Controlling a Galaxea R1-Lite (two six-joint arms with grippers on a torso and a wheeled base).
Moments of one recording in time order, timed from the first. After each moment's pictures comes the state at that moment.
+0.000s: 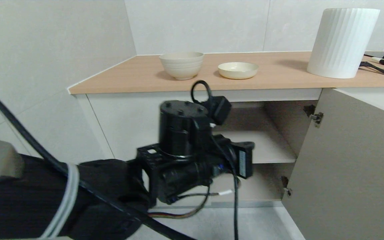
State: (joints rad) left arm -0.87 1.86 -1.03 -0.63 -0.04 -0.34; right arm 0.65 0.84 -0.41 0.03 0.52 0.10
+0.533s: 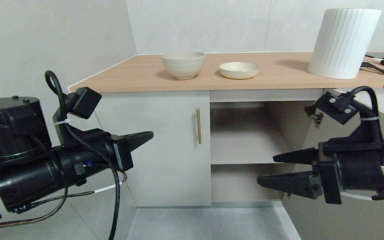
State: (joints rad) left arm -0.42 1.42 -0.64 -0.60 -0.22 -0.21; right arm 0.64 1.39 -0.91 -0.05 0.38 0.14
